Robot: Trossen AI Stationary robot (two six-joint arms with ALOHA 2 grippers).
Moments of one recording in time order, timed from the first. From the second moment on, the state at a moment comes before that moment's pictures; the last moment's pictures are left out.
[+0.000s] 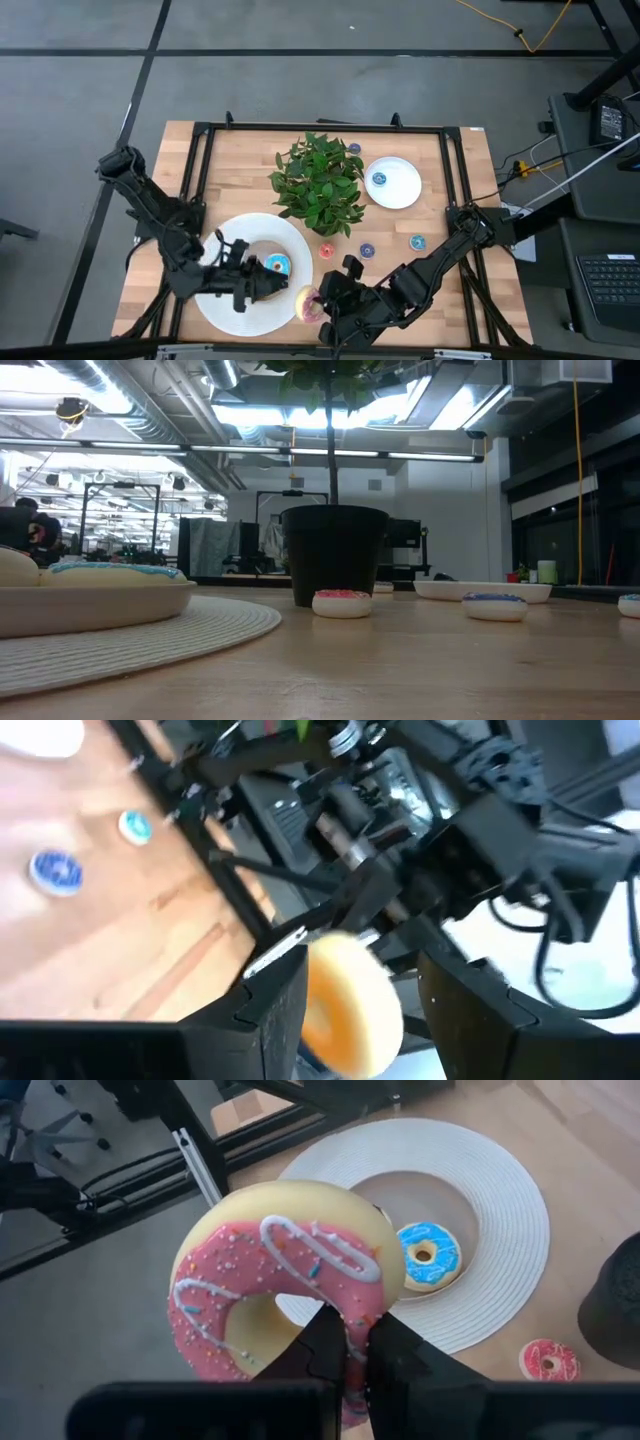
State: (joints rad) left arm -0.85 1.37 0.96 0.37 -0.90 -1.14; right arm 0.66 2.15 2.35 -1.06 0.55 0.88
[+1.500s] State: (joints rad) left arm -0.82 1.66 1.24 0.28 -0.78 -1.32; right arm 0.70 2.15 2.35 -1.07 0.56 0.83
